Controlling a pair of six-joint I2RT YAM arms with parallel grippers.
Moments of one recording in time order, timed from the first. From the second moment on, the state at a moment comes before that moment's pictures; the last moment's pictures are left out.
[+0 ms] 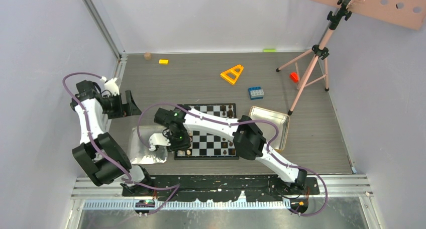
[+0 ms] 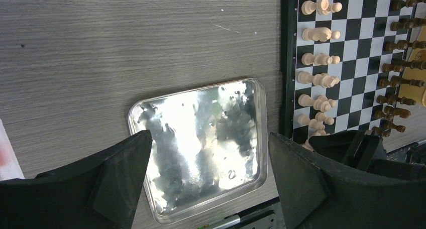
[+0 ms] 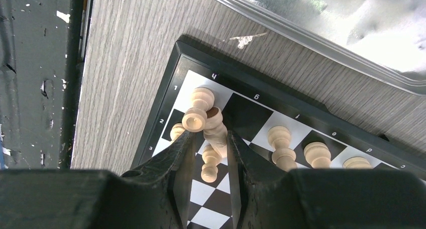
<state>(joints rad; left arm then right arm) 0.55 1.41 1.18 -0.98 0.63 0.39 1.19 2.44 2.27 -1.21 -0.28 -0.79</state>
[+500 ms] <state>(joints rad) 0.55 1.43 1.18 -0.98 0.63 0.39 1.19 2.44 2.27 -1.20 -0.24 -0.82</state>
